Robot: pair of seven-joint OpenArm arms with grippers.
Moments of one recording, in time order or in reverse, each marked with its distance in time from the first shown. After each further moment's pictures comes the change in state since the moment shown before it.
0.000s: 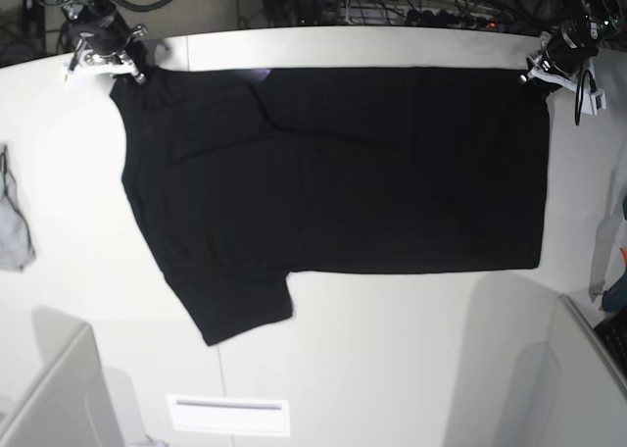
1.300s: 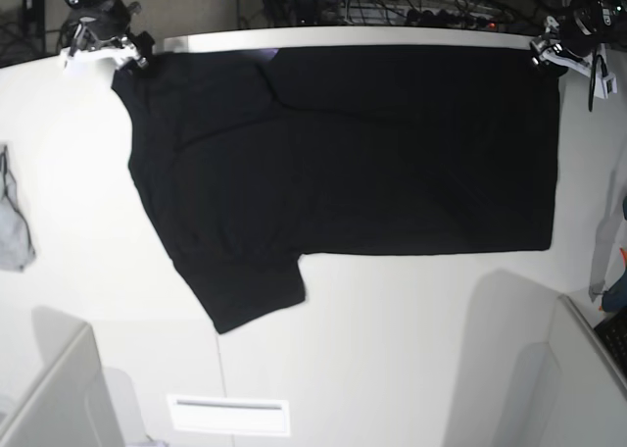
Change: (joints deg) left arm 3.8 0.6 -6.1 3.7 0.4 0.0 6.7; right arm -4.6 -1.2 0.5 4.1 0.3 -0.1 -0.2
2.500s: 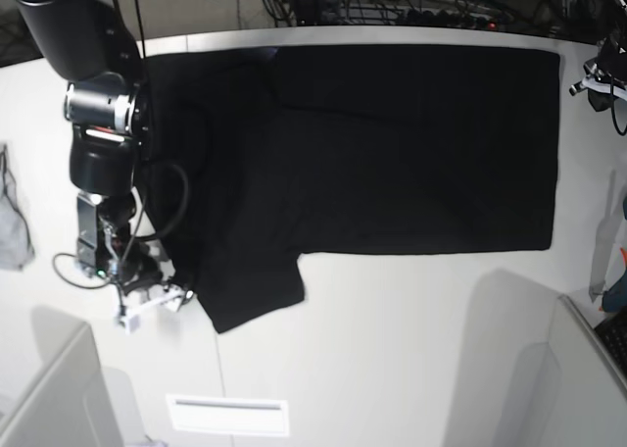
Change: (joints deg) left arm -4.2 -0.4 -11.5 15.7 4.9 1.9 5.6; right arm 69.4 16.5 -32.7 -69.6 -24.7 0.1 16.4
